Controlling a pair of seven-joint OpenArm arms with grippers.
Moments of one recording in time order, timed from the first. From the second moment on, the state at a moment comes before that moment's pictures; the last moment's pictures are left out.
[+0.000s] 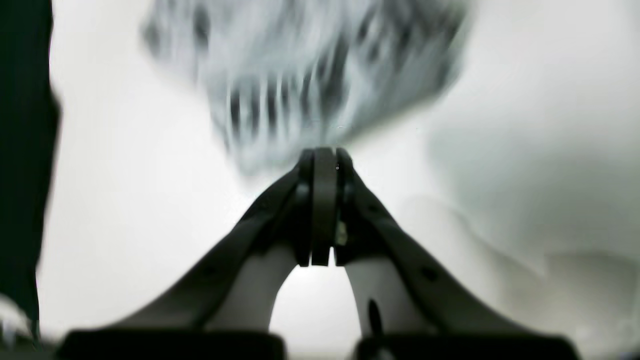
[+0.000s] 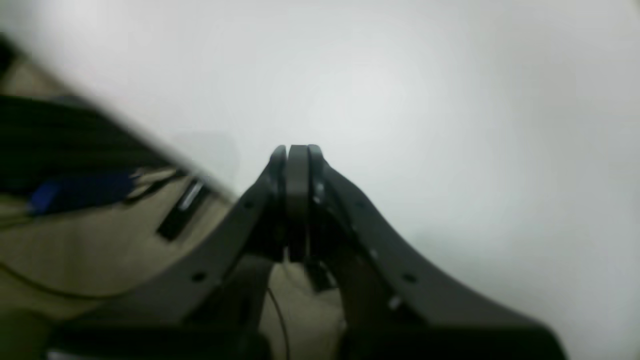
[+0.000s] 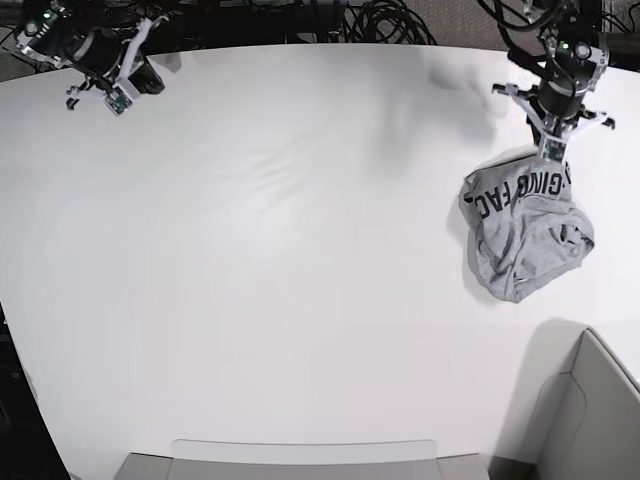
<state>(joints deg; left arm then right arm) 28.9 -5.5 -35.9 117.3 -0.4 -36.6 47.2 -43.8 24.3 25.8 120.5 32.2 44.3 -48.2</state>
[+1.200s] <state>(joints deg) 39.7 -10.4 -16.4 61.1 -13.0 -36.3 37.3 -38.1 27.0 -22.7 72.6 9.4 44.2 -48.2</state>
